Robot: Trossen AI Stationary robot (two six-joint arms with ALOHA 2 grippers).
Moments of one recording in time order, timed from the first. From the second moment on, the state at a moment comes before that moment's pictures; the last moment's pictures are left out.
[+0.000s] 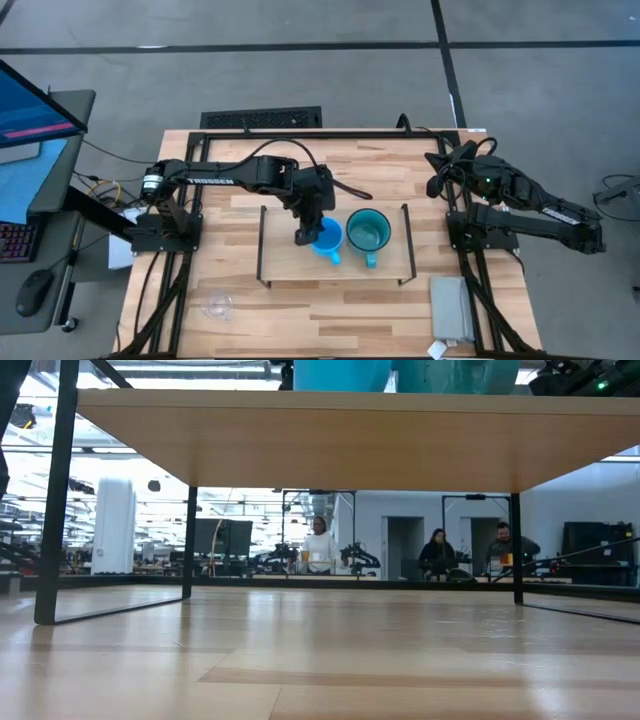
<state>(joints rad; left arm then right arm) 0.00 1.80 1.79 -0.99 0.21 -0.09 -0.34 0.34 0.54 -0.55 0.42 0.08</state>
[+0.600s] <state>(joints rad) 0.00 1.80 1.79 -0.97 0.21 -0.05 -0.34 0.34 0.54 -0.55 0.42 0.08</state>
